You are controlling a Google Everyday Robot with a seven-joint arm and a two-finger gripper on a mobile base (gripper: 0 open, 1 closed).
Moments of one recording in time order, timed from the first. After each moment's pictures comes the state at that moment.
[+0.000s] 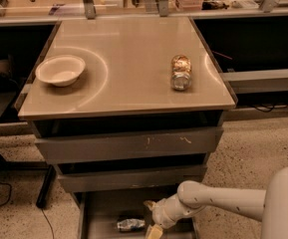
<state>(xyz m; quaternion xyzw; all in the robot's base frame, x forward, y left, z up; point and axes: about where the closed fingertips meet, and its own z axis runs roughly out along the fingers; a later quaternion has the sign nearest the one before) 0.406 0.000 0.312 -0.57 0.71 0.36 0.19</state>
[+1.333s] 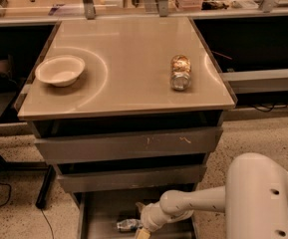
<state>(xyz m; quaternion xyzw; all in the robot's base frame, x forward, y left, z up) 0.430 0.038 0.235 -0.60 0.72 0.29 0.21</state>
